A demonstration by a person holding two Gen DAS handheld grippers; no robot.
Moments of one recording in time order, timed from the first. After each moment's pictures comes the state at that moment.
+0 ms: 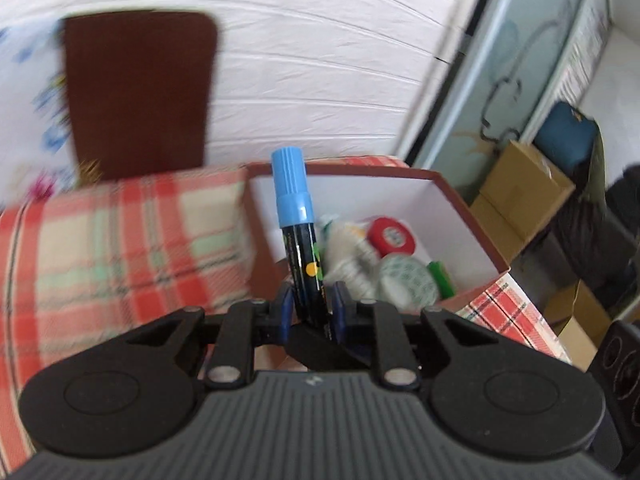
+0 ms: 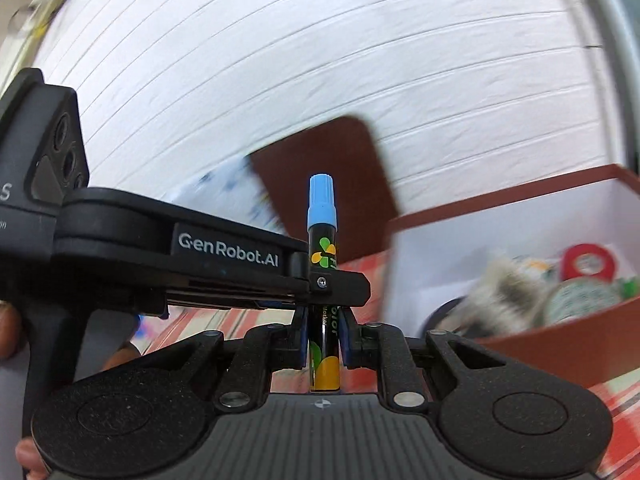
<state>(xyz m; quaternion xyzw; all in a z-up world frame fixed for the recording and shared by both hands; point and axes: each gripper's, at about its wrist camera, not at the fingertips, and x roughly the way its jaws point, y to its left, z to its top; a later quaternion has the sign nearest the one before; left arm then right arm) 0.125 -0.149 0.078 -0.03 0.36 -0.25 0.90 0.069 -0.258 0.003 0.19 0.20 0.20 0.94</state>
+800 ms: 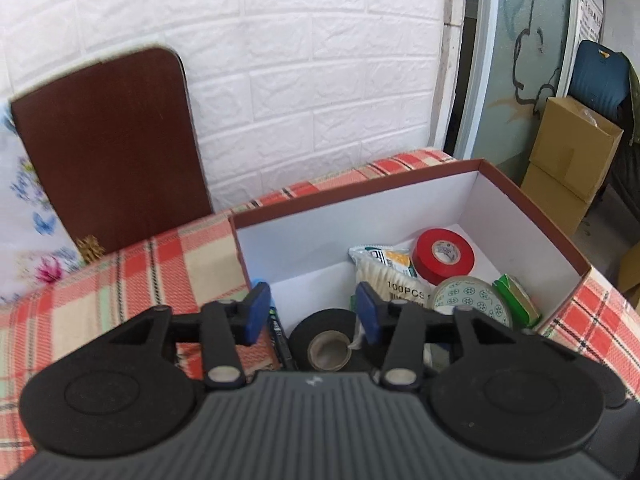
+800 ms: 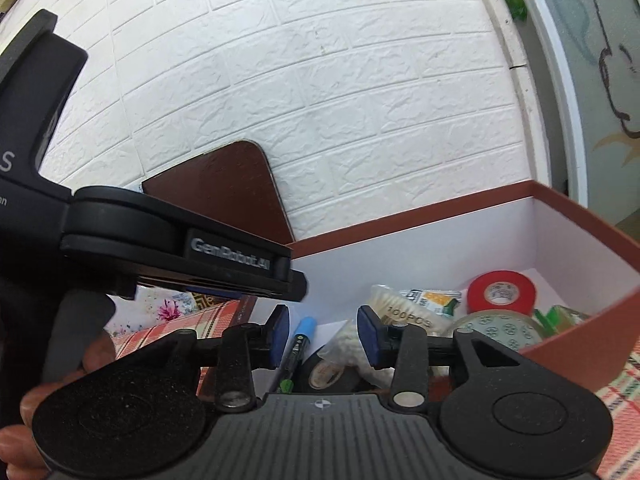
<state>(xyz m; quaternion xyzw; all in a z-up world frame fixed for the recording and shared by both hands) 0.166 -0.210 0.062 0.09 0.32 -0.19 0.92 0.092 -0.301 -0.047 0.16 0.16 0.09 0.97</state>
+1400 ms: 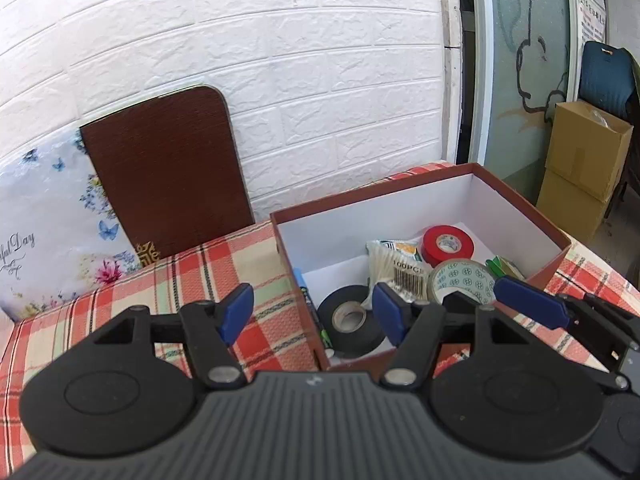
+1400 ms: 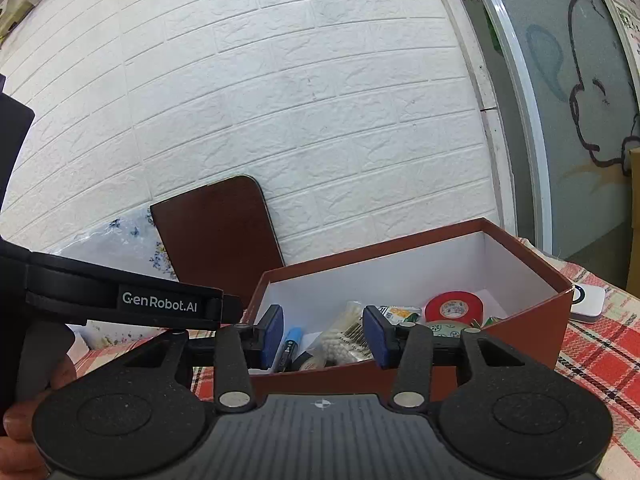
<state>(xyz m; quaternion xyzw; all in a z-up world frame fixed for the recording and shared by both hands) 0.090 -0.187 0.085 0.11 0.28 -0.15 0.94 0.025 -0.309 -0.023 0.14 0.13 0.07 0.98</state>
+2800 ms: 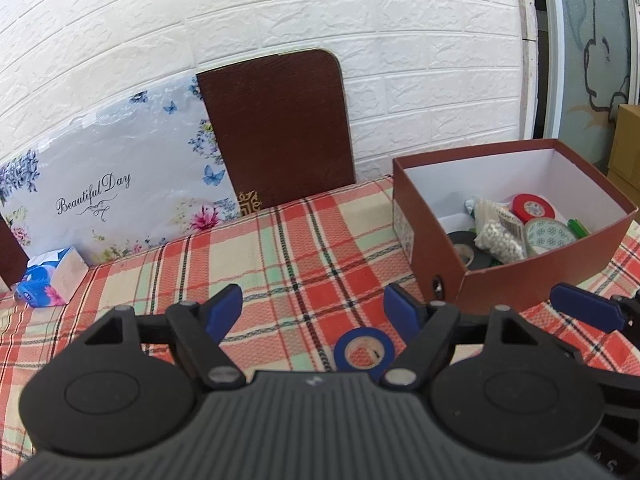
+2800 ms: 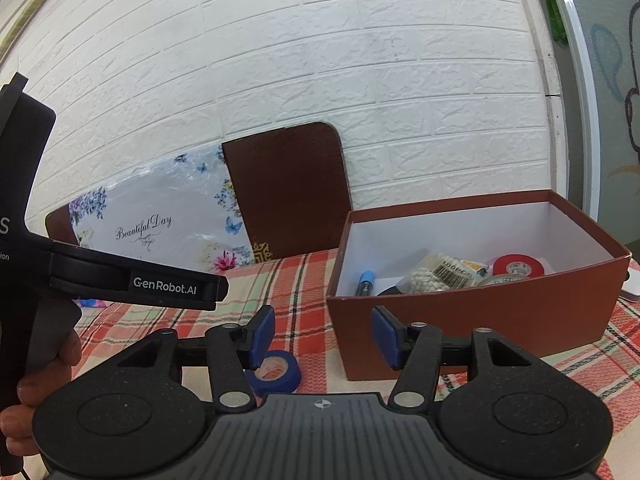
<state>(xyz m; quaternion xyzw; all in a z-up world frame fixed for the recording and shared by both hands) 0.058 -0.102 0.062 0.11 0.29 -0.04 0.95 -0.006 -0.250 -0.037 0.09 0.17 0.14 0.97</state>
